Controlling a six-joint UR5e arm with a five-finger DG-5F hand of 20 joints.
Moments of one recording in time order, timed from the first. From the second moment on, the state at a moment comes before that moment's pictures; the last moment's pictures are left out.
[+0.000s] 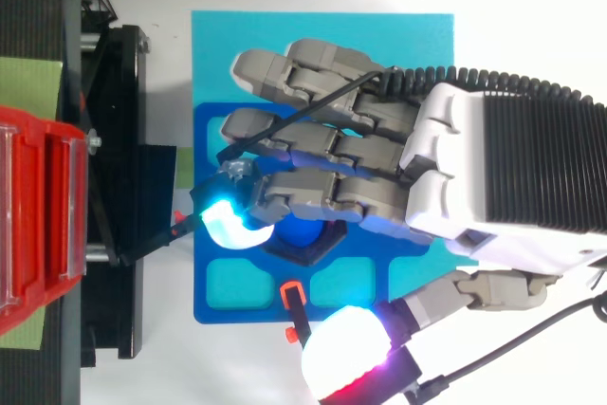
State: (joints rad) arm 0.24 -2.10 -1.39 -2.70 -1.26 -1.13
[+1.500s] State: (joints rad) arm 0.15 -2.10 -1.39 -2.71 -1.35 -1.14
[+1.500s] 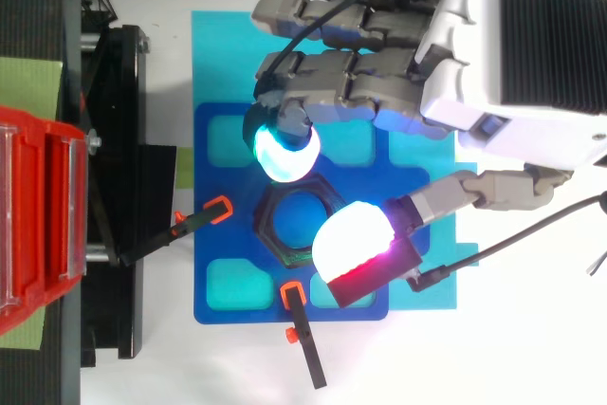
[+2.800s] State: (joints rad) arm 0.20 -2.10 -1.33 -2.75 -1.36 -1.12
